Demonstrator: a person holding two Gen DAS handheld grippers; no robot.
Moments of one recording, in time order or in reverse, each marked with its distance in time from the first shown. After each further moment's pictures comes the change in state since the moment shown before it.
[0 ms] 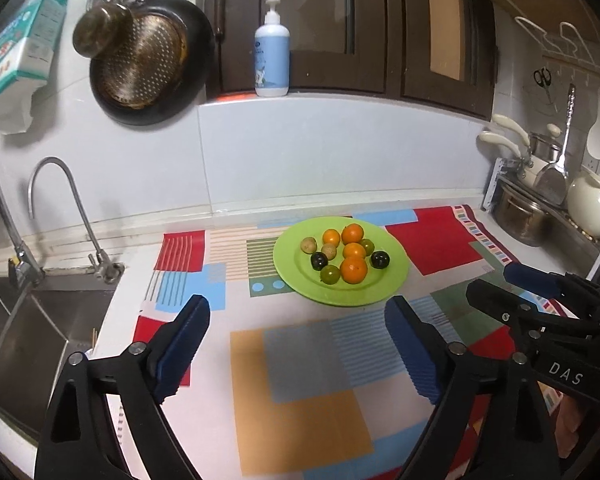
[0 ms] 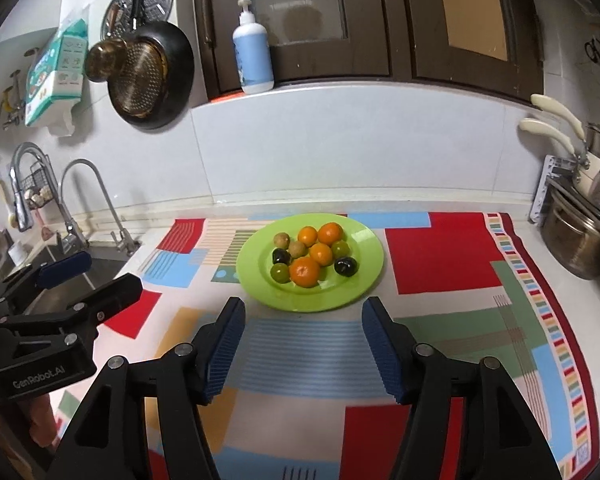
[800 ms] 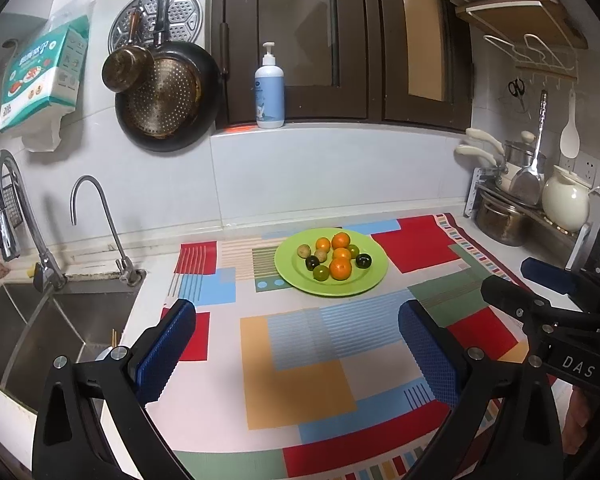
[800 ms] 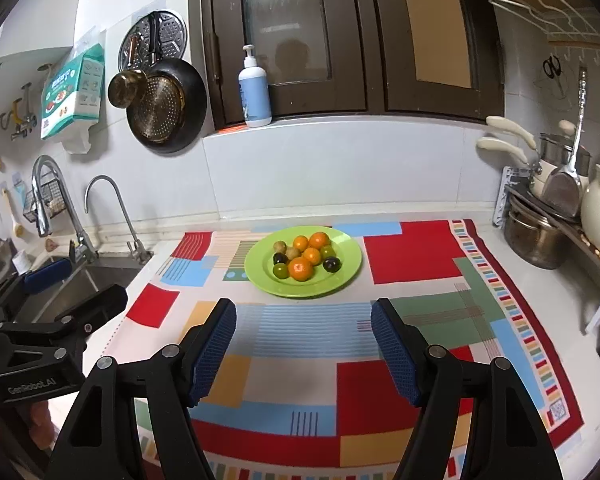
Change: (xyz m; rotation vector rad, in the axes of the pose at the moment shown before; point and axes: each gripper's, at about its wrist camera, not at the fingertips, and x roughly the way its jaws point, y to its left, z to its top) left arm -0.083 -0.009 -0.021 0.022 -0.075 0.011; right arm -0.092 0.011 -0.024 0.006 -0.081 -0.054
